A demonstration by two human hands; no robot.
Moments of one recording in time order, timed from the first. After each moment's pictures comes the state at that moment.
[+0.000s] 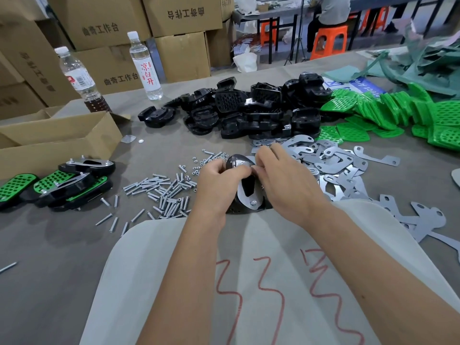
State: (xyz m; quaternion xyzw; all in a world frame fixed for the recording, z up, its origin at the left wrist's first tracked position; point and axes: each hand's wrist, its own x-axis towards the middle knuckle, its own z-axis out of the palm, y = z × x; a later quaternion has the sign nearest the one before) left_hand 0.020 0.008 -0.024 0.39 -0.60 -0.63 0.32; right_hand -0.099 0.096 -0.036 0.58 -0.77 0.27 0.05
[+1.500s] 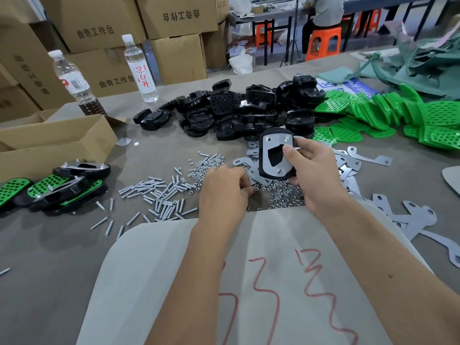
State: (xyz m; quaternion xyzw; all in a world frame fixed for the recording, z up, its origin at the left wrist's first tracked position) left_hand 0.015 0.012 -0.038 0.38 -0.88 -0.19 0.21; right_hand -0.130 0.100 -0.040 0.23 -0.61 0.73 -0.21
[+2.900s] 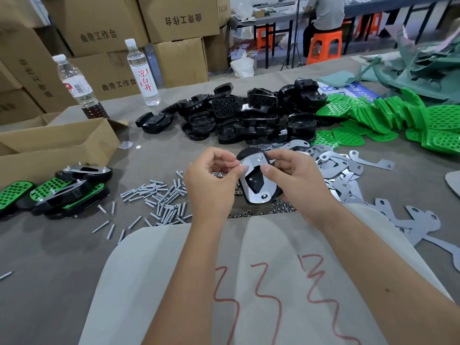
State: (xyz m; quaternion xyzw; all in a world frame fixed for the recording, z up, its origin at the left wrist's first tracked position) left_hand 0.017 0.002 -0.033 0.33 -0.69 -0.40 0.50; right_hand -0.121 0.098 -0.049 0.38 -0.64 0.63 -0.24
